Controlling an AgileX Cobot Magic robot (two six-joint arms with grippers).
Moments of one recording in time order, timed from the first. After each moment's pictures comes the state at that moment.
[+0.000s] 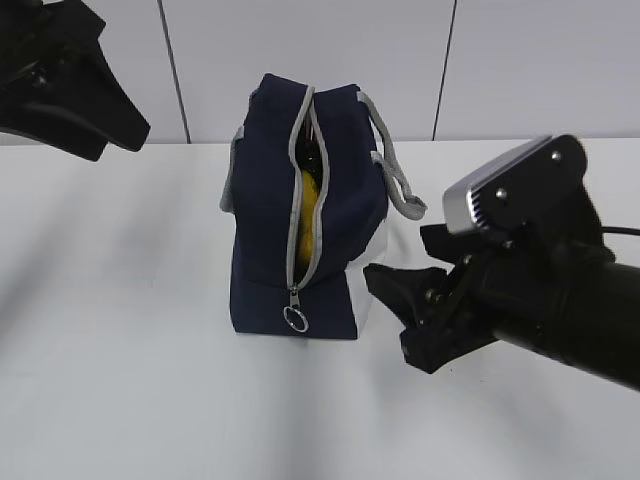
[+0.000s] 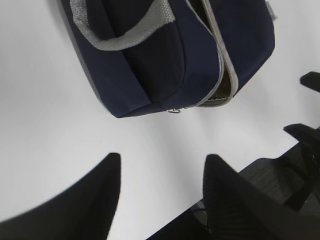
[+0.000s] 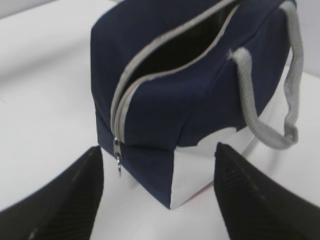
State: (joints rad) left arm -0.23 1.45 -1.36 -0.48 1.16 0.23; right arm 0.60 1.31 -0.48 0.00 -0.36 -0.14
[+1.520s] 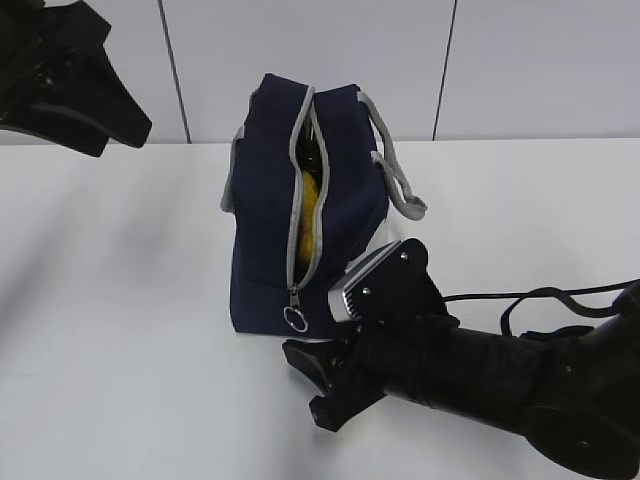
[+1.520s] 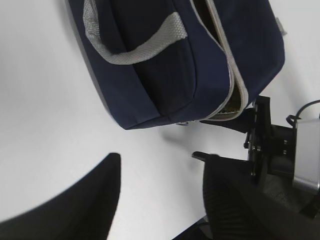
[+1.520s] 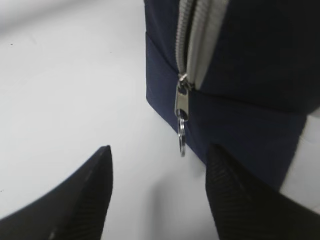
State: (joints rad) left arm -0.23 1.45 -1.35 -0.47 1.11 0.23; right arm 0.60 1.88 -0.57 -0.29 -0.77 0.08
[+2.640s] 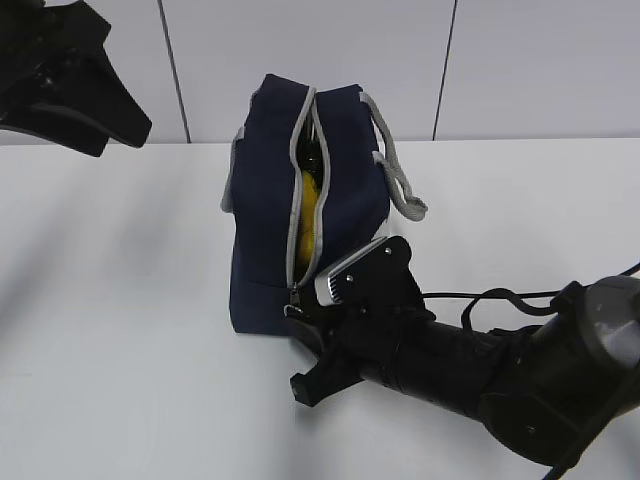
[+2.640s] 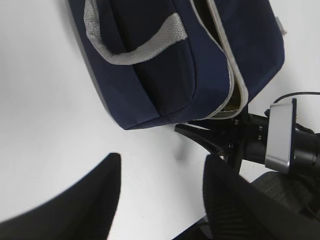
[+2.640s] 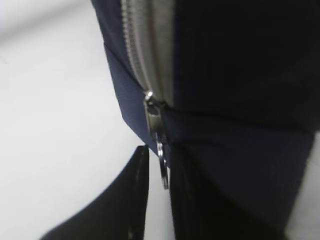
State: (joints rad) left arm -0.23 1.45 -1.35 -0.47 1.11 0.23; right arm 0.60 2.01 -0.66 -0.23 -0.84 0.09
